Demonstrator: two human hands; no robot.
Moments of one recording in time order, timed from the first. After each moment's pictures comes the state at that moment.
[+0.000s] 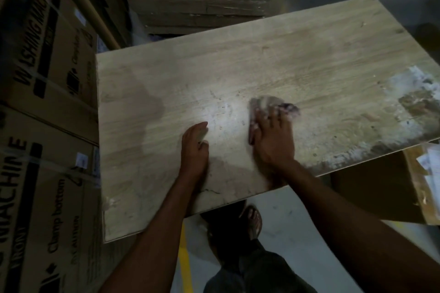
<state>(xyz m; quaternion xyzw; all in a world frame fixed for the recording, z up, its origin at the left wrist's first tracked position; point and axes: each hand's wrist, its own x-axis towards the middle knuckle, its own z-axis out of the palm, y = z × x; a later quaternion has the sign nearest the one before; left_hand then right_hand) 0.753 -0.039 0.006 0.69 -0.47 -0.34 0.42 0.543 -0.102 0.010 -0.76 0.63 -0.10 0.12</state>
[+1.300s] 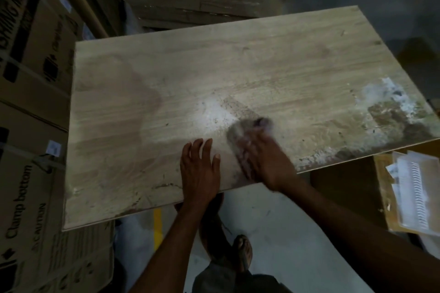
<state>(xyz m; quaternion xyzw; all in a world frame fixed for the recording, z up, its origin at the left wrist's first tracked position) 0.636 0.001 0.001 0.79 -0.57 -0.13 0.17 0.434 -0.078 0.000 -0.90 0.42 -0.08 0.07</state>
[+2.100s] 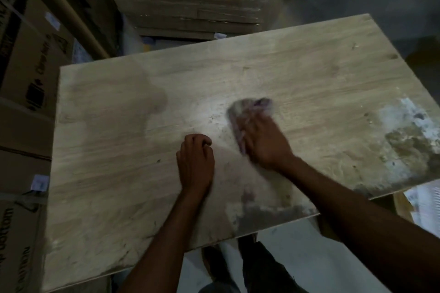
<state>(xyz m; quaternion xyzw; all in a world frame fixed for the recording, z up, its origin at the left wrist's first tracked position) 0.660 -0.131 0.015 0.80 -0.51 -0.17 0.27 0.466 -0.231 0.003 -0.88 0.46 -0.11 0.09</state>
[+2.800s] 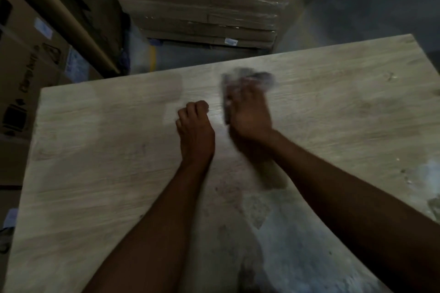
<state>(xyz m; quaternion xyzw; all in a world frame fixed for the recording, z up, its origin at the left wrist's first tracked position) 0.682 -0.324 0.003 0.84 -0.52 0.00 0.15 0.553 -0.413 0.006 -0.82 0.54 -0.14 0.10</state>
